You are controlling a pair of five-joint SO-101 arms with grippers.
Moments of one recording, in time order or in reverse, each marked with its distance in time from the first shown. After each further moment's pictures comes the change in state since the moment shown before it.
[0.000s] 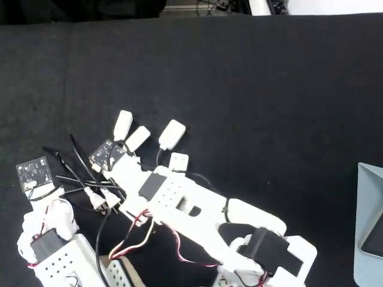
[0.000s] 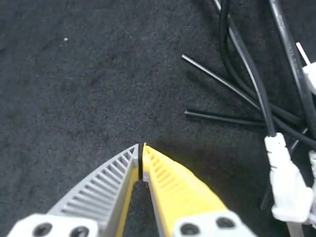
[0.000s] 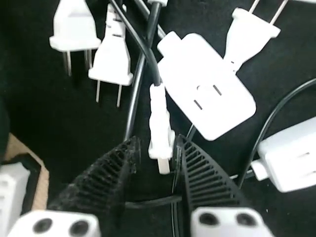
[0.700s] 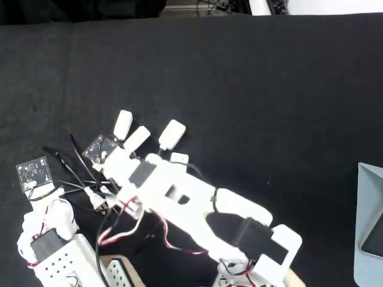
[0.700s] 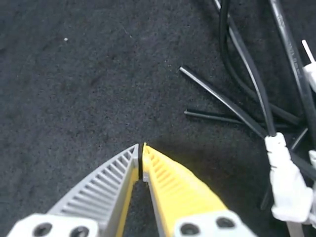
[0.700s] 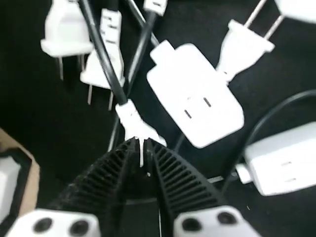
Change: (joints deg) left arm 0.0 0.0 0.0 0.0 0.0; right arm 1.9 7.4 -11.5 11.2 5.2
